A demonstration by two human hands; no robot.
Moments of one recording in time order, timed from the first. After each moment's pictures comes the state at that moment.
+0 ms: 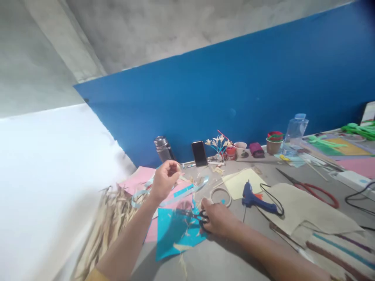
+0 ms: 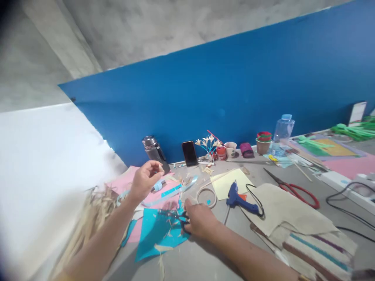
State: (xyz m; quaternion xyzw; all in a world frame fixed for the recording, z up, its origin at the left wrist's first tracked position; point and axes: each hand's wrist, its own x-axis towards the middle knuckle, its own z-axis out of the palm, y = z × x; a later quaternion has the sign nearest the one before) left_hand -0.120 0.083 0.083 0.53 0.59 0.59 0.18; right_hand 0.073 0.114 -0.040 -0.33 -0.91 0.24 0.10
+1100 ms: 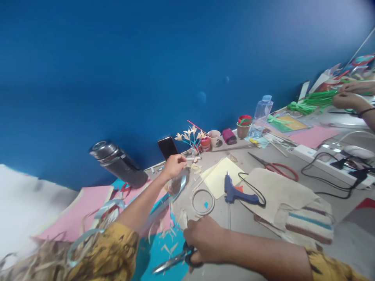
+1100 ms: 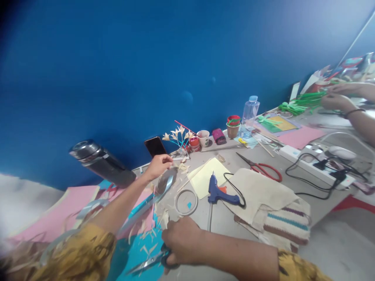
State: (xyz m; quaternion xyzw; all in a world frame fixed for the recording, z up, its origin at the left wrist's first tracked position) left_hand -0.104 0.277 0.001 0.63 0.62 0.33 0.33; right_hand 0.069 0.122 -0.051 -0.23 -0.95 0.21 -0.01
